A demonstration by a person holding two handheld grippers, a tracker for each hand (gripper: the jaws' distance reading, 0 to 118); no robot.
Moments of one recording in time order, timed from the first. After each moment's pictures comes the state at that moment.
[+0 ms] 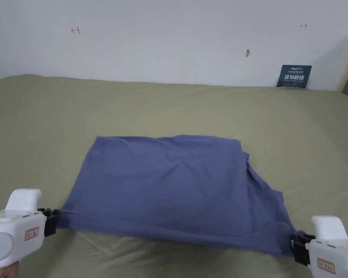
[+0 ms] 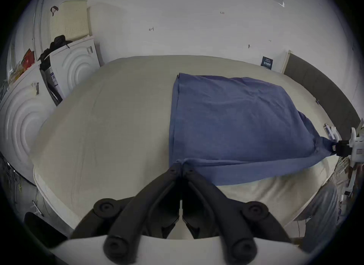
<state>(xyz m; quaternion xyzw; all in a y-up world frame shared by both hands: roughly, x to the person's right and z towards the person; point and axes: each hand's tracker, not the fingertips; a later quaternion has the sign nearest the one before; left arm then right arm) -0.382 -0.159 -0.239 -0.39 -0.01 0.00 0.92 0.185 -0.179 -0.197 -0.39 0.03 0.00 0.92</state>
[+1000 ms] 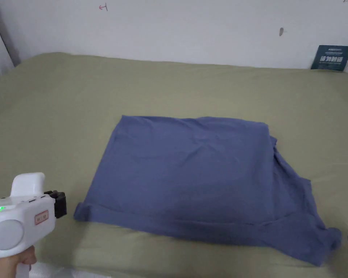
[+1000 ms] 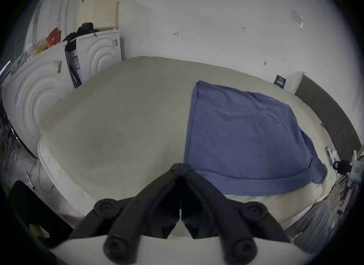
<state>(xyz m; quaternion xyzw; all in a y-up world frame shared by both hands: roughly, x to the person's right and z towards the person) -0.406 -0.153 -0.203 -0.36 0.07 0.05 0.93 0.226 -0.167 -0.163 -0.34 -0.05 -0.09 0.93</state>
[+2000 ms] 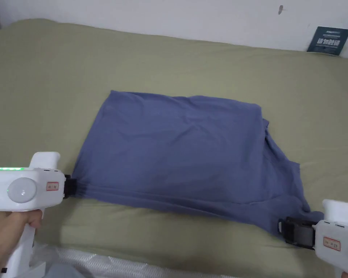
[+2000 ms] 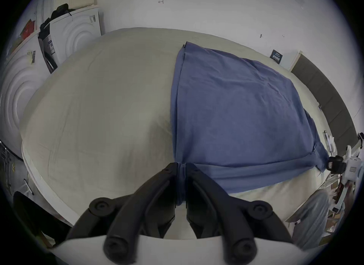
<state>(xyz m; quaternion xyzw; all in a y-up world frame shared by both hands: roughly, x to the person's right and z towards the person) -0.381 -0.191 -0.245 -0.46 0.01 0.06 0.89 0.177 -0.218 -0.210 -0.46 0.01 -0.02 0.89</state>
